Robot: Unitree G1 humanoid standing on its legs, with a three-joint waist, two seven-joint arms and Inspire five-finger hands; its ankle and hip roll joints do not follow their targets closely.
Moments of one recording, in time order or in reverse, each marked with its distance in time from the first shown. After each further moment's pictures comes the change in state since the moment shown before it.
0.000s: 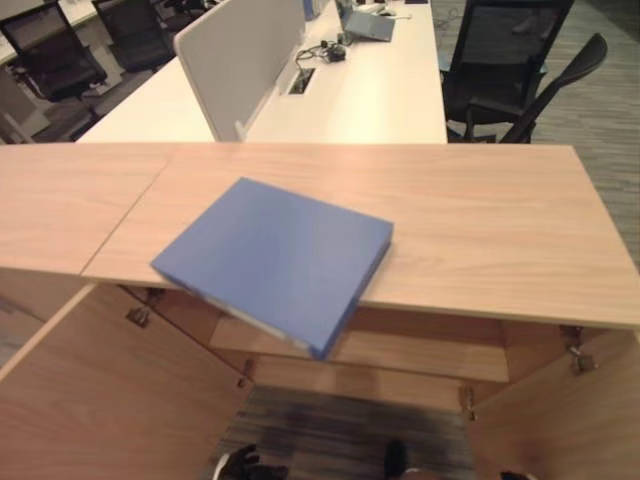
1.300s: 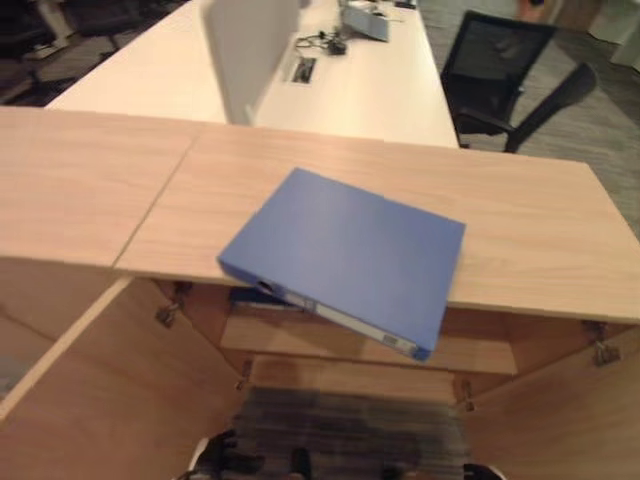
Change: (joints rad) left arm 0.000 0.122 -0.010 0.014 0.030 0.003 0.016; right arm -0.028 0.123 0.070 -0.007 -0.003 -0.006 0.023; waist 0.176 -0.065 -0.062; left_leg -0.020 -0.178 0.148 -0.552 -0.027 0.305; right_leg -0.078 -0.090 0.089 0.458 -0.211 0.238
